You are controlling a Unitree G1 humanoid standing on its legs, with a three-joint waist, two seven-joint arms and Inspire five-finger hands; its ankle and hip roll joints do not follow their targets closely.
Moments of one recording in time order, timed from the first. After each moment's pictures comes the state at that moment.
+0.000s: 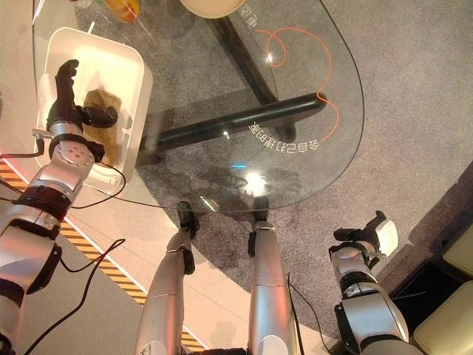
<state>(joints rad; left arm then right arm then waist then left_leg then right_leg) -1.11 0.65 -0.50 1.02 -0.18 -0.01 0.49 -0.62 -0.51 0.18 1.29 0.19 -0.01 -0.63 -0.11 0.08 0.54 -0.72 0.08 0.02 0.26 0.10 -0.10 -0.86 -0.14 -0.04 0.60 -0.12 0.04</state>
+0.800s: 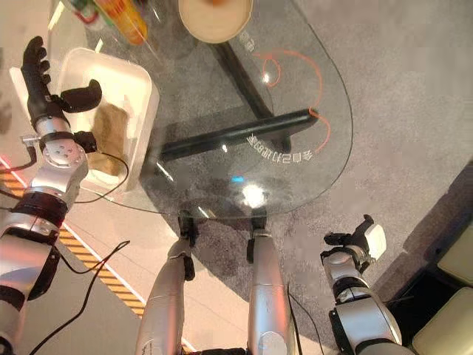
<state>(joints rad) -1.01 0.65 -0.32 0.93 -0.43 -0.24 0.60 -0.55 -0.47 0.20 1.28 0.18 -0.04 -0.63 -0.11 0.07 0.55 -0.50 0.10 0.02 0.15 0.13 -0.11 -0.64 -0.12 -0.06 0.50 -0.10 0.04</state>
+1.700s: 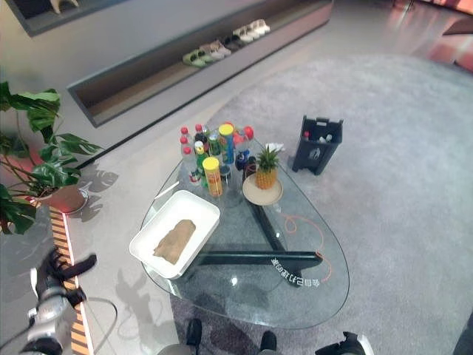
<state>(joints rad) -0.06 0.40 0.05 1.13 -0.49 -0.23 0.23 -0.08 -0.35 0.08 1.39 0.01 0.04 -0.23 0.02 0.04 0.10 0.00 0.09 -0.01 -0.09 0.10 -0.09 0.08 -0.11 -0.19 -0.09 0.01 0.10</state>
